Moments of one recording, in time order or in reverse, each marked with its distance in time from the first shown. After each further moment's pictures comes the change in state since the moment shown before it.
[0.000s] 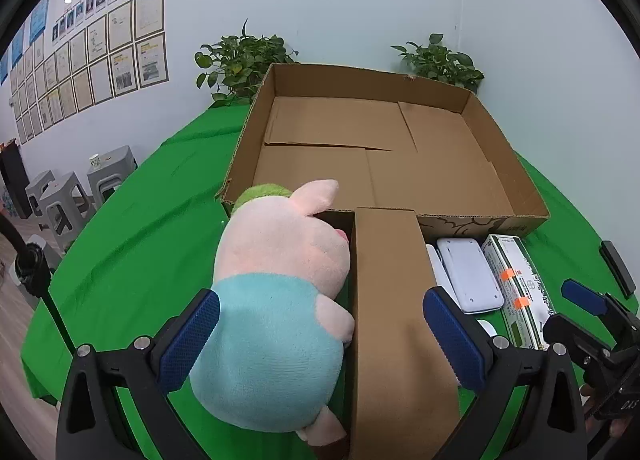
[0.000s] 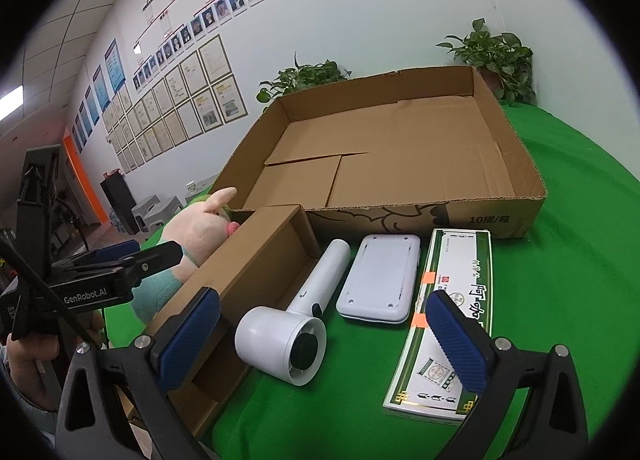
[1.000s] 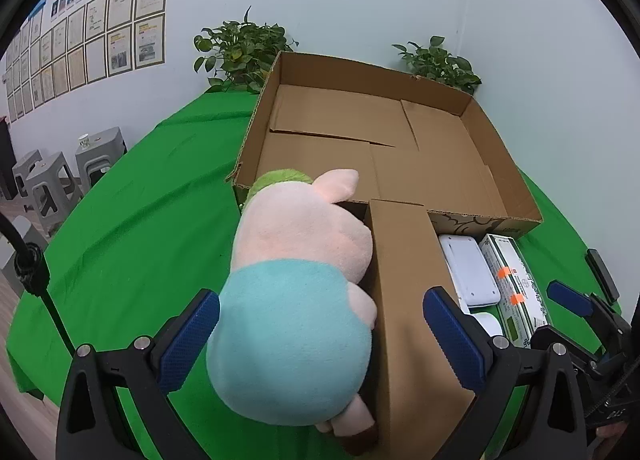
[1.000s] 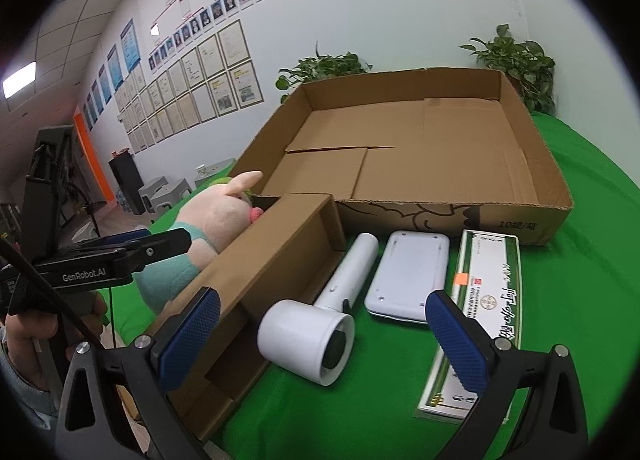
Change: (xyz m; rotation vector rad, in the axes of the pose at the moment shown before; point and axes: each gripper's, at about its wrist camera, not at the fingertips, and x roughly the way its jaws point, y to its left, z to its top) left arm -0.001 0.039 -0.007 -0.060 0.022 -0.074; right arm 0.008 0.025 -0.001 -0.072 0.018 0.032
